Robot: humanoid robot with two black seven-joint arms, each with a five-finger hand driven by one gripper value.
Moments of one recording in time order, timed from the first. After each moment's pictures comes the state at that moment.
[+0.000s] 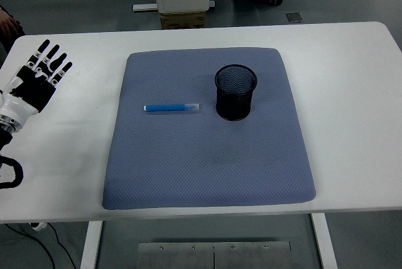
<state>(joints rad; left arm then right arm) -0.61 0.61 -0.56 -0.82 -0.23 -0.46 -0.40 0.00 0.00 0.39 0.20 -0.12 0.07 0.06</state>
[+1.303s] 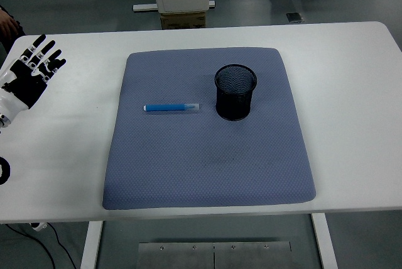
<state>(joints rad) -0.63 0.65 -0.59 -0.81 0.02 -0.41 -0.40 0.00 0.00 0.39 0.20 -0.12 0.07 0.06</state>
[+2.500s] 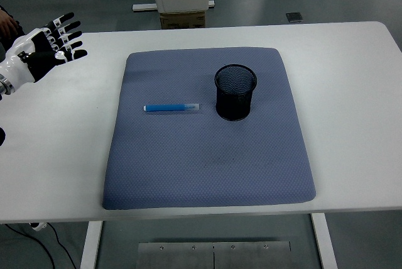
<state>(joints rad) -0.81 0.66 -0.57 -0.83 0.34 -0.39 -0.24 0.00 0.00 0.39 0.20 -0.12 0.07 0.06</state>
